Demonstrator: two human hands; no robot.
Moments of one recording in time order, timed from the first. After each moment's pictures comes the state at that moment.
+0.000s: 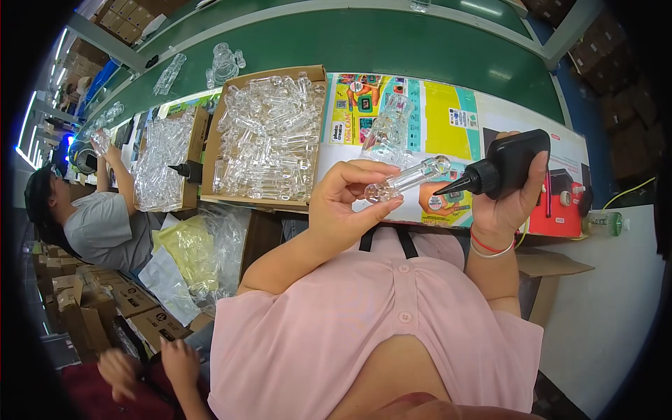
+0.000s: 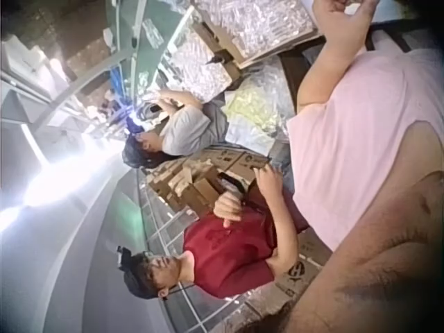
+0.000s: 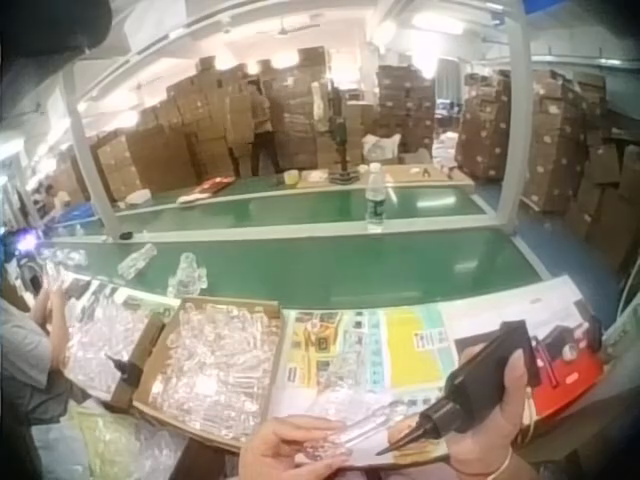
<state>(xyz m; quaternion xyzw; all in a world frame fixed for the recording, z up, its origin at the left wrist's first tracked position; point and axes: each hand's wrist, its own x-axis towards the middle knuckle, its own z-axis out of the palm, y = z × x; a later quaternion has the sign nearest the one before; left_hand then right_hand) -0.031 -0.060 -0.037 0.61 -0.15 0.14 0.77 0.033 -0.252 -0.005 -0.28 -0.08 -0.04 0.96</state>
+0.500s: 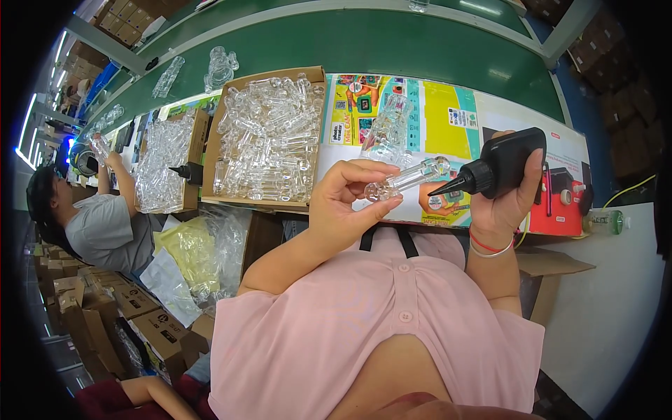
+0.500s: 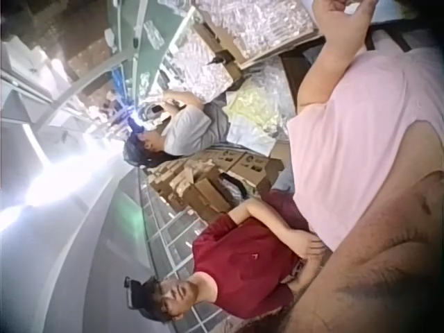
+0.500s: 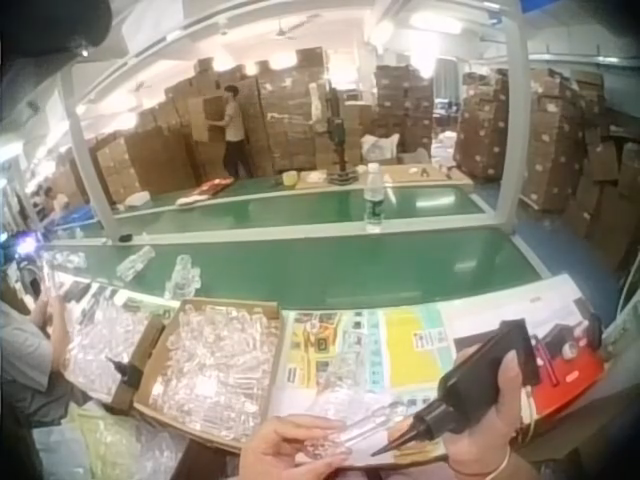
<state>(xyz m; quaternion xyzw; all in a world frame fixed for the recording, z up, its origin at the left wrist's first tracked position) -0.030 -0.061 -0.036 0.61 -0.15 0.14 0.76 0.030 -0.251 -0.005 -0.29 -0.05 -0.05 0.96</state>
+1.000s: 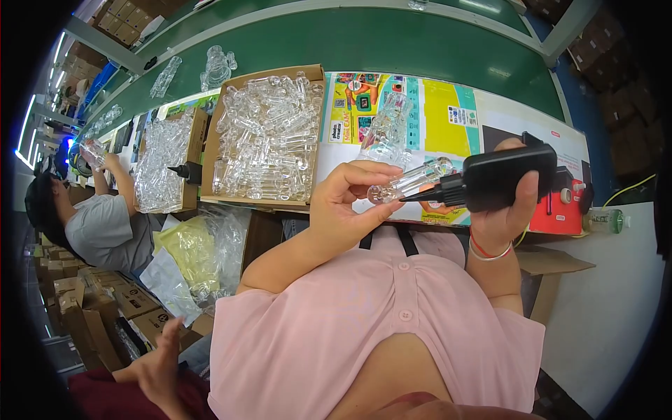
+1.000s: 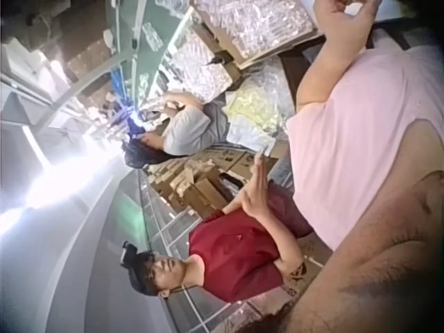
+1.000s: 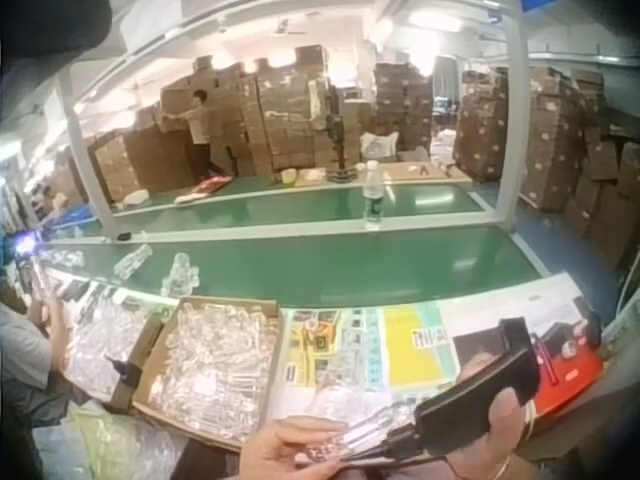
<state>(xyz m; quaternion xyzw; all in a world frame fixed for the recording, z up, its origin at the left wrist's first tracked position) -0.031 -0.060 -0.036 0.63 -0.17 0.14 0.75 0.019 -0.254 -0.002 -0.45 -0.16 -0.07 0.88</state>
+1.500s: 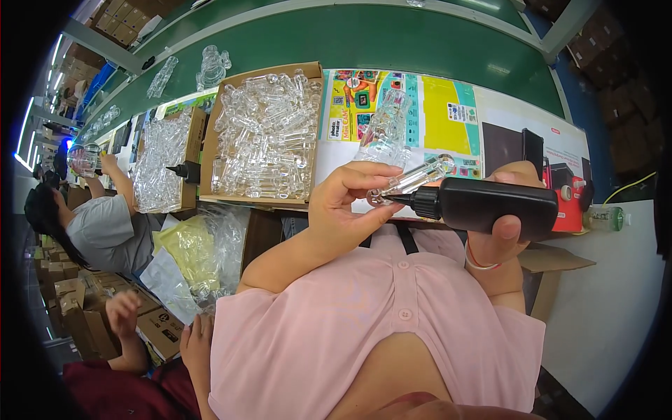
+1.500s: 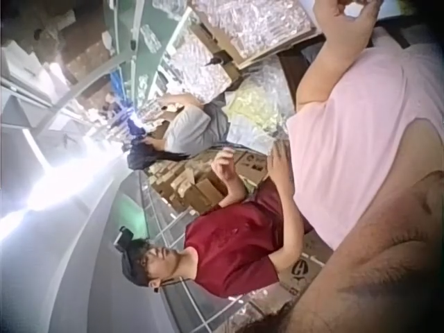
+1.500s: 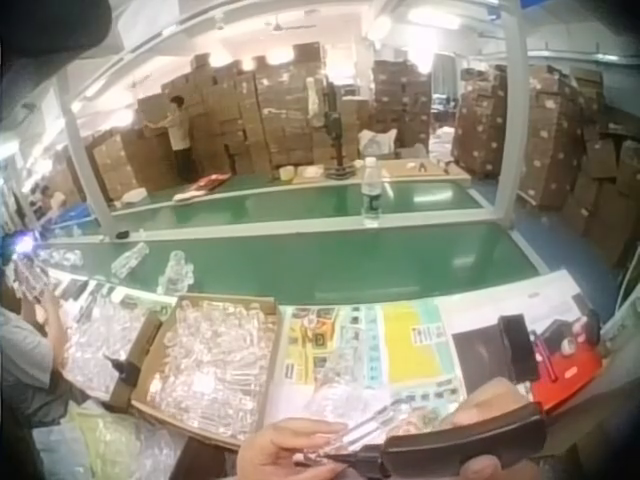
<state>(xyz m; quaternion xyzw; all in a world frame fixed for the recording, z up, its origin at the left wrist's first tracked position) -0.031 -0.060 -0.035 0.64 -0.22 0.18 0.72 -0.001 -0.246 0.016 -0.70 -0.26 -0.23 0.62</state>
